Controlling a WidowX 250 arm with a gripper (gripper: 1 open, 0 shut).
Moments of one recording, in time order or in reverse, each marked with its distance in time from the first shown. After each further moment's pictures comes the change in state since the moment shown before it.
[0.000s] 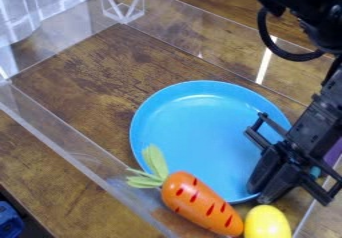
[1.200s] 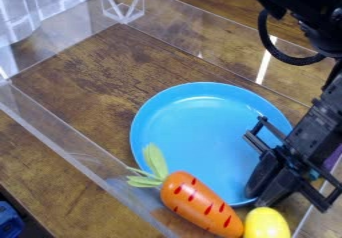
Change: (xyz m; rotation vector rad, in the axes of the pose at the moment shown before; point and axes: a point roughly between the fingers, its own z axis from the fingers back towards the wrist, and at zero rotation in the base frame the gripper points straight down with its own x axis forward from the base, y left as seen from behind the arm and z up) arm -0.009 -0.004 -0.003 0.009 0.033 -0.043
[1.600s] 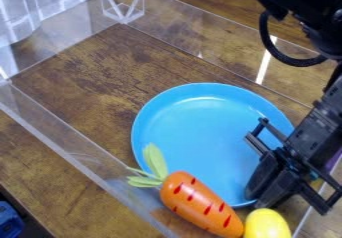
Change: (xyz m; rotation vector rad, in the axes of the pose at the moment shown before) arm -0.002 -0.002 0.000 0.006 0.001 -0.014
